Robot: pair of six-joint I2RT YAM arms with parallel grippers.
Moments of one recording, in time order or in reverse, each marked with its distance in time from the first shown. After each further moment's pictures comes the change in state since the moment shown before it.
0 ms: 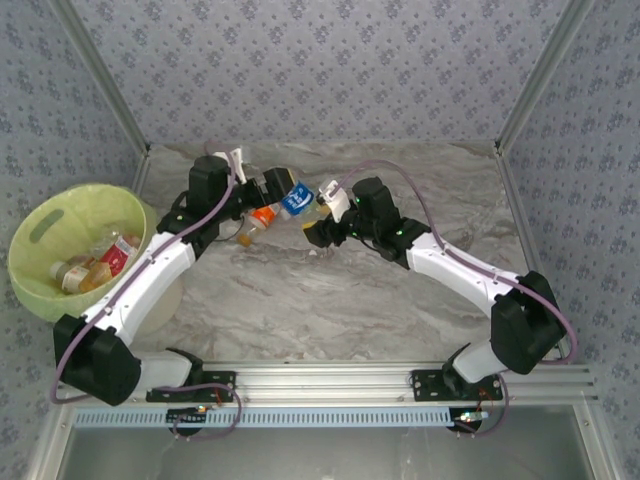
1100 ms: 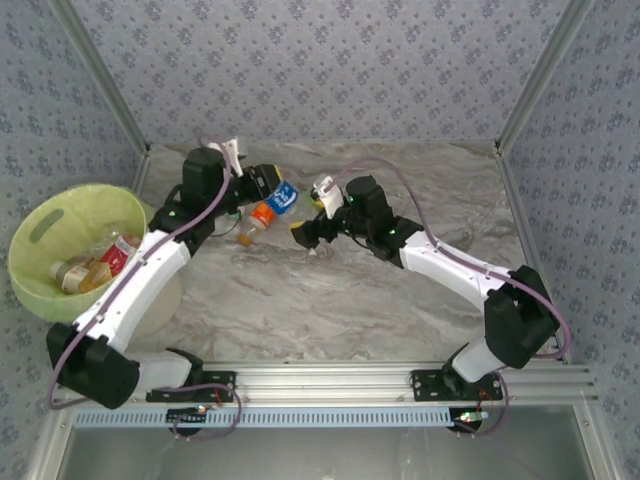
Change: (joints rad) left arm -0.003 -0.069 0.169 -0.211 -0.127 0.077; right arm -0.010 0.054 0.054 0.076 -0.007 0.019
